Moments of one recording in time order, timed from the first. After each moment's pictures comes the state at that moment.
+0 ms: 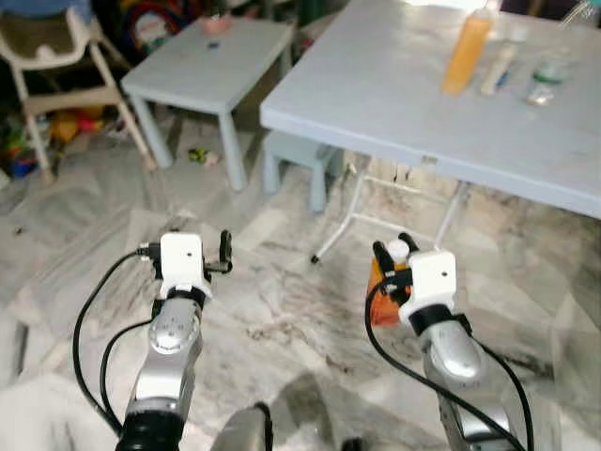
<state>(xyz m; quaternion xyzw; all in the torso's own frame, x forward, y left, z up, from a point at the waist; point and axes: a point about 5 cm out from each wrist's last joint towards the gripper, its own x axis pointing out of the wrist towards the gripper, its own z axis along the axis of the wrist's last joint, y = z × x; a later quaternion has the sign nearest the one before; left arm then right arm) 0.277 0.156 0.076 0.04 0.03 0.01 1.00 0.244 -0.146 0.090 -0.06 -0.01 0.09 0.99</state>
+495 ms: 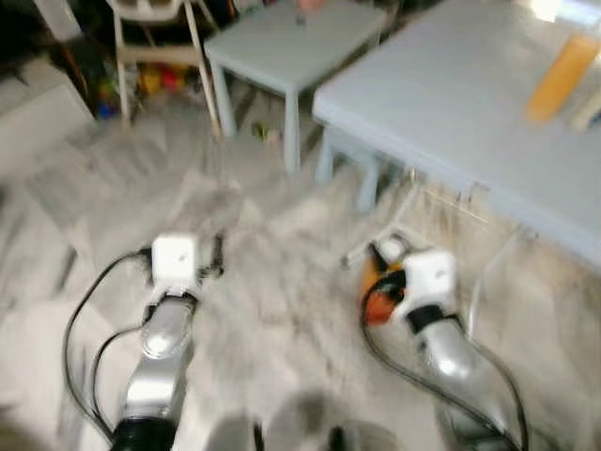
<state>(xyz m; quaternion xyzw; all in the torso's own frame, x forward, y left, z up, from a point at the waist) 0.275 0.160 0.077 0.04 0.03 0.02 1.00 0.245 -0.138 0.092 -0.06 -0.02 0.12 0.99</state>
